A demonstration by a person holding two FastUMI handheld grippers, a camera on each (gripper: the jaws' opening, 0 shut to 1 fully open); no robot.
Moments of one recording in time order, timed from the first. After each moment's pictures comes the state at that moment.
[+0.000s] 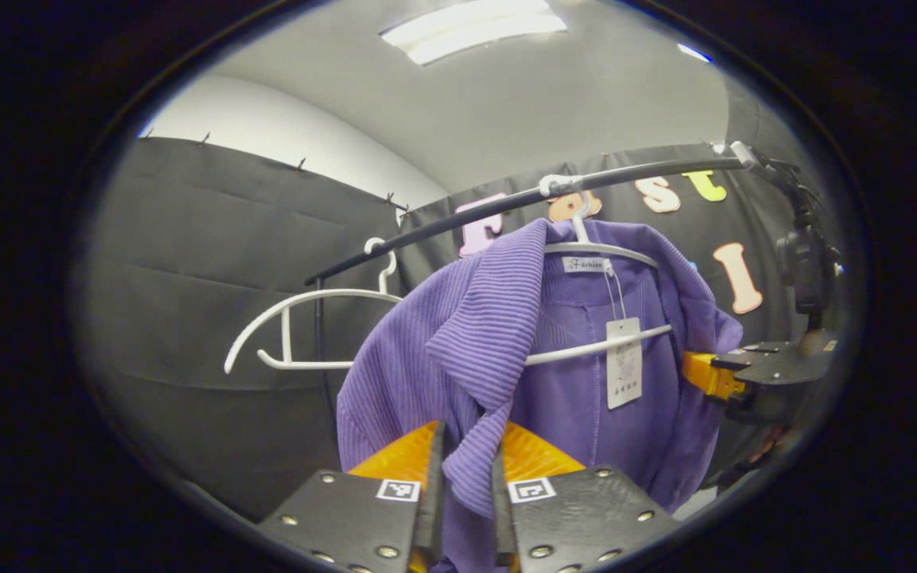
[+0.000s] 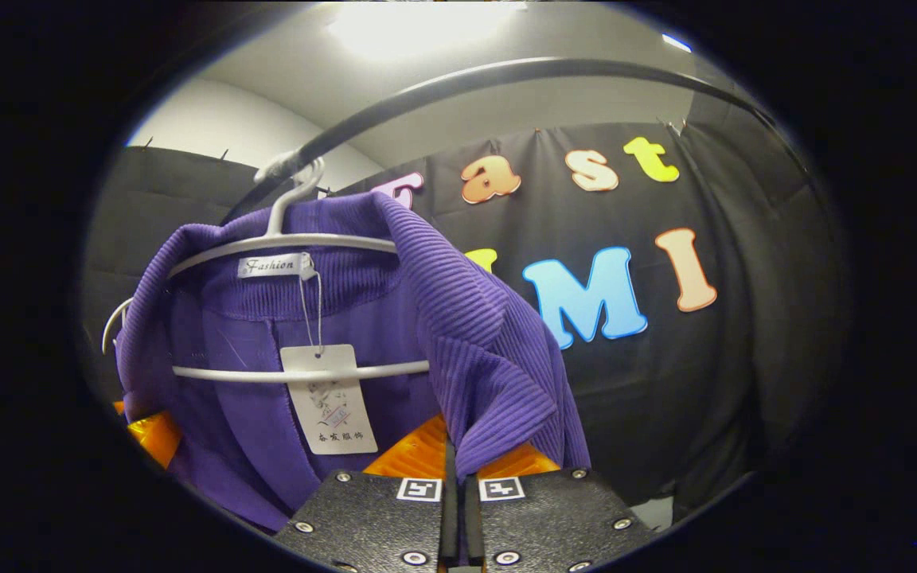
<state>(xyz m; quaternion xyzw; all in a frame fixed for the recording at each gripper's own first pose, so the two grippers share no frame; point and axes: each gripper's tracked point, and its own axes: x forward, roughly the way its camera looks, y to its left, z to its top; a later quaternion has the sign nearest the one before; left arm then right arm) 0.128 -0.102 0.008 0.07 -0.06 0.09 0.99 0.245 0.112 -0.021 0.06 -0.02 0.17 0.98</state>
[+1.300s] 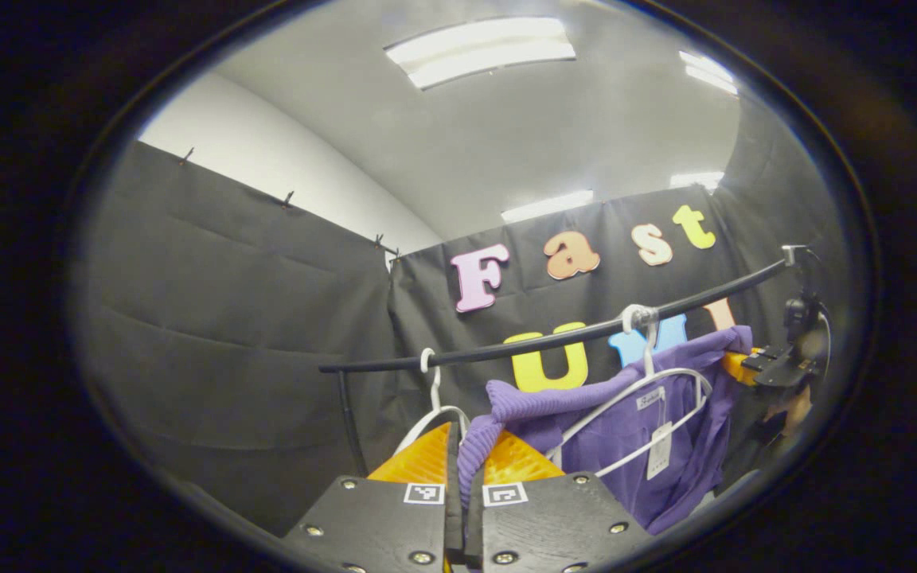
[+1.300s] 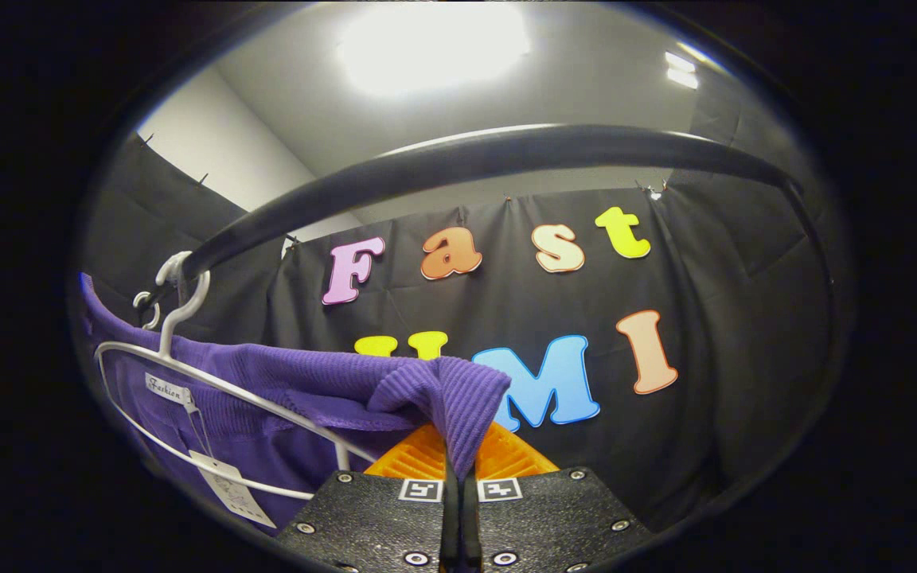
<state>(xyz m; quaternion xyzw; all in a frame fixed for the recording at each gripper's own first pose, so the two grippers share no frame) 0.124 -0.001 0.174 0.09 -0.12 0.06 0.99 0.308 0.023 0.070 0.06 -0.12 0.09 0.99</state>
